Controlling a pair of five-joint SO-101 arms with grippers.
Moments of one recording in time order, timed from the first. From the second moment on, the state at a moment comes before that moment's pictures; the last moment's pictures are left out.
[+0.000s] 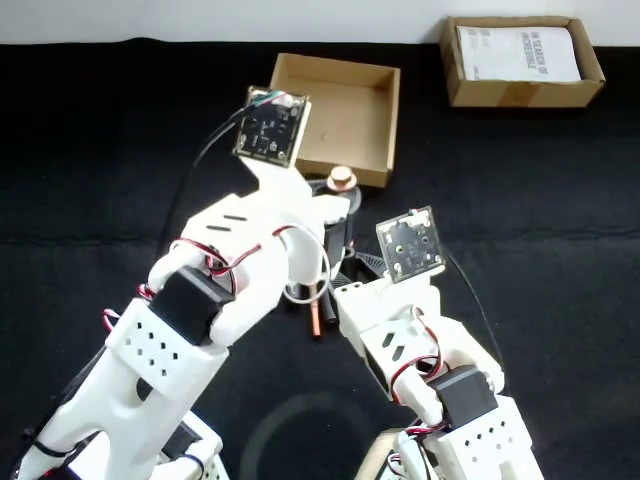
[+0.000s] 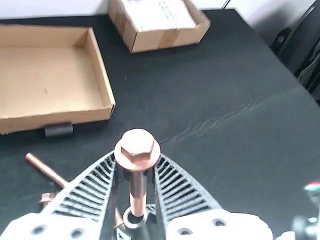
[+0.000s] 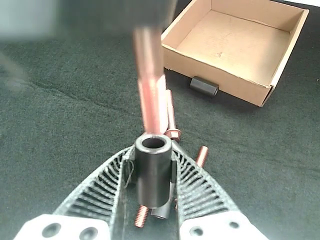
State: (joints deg) left arm 31.8 -41.5 25.9 50.2 21.6; right arm -33.3 -75.3 64.5 49.2 -5.1
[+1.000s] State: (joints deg) left arm 33.9 -42.2 25.1 77.7 21.6; right arm -33.6 -75.3 64.7 49.3 -5.1
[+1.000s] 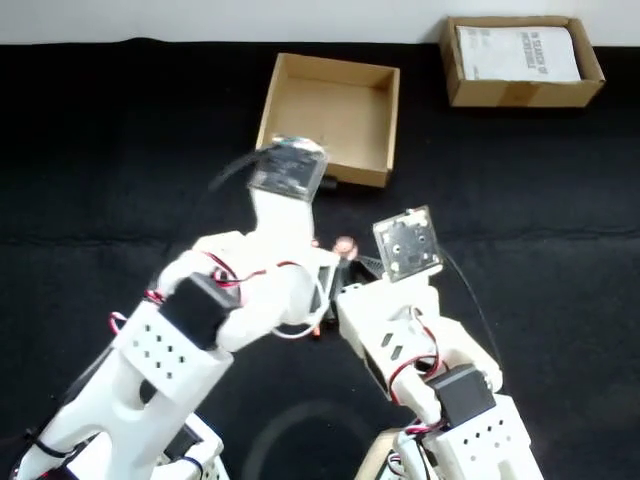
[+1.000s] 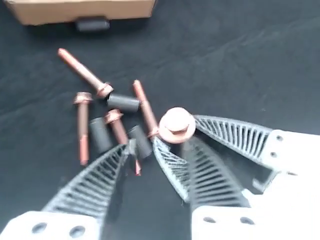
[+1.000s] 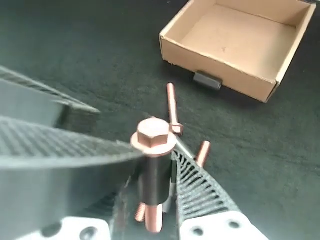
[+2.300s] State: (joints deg) left arm -11.6 -73.2 46.7 77.9 12.9; right arm -23.0 5.0 3.5 36.5 54.4
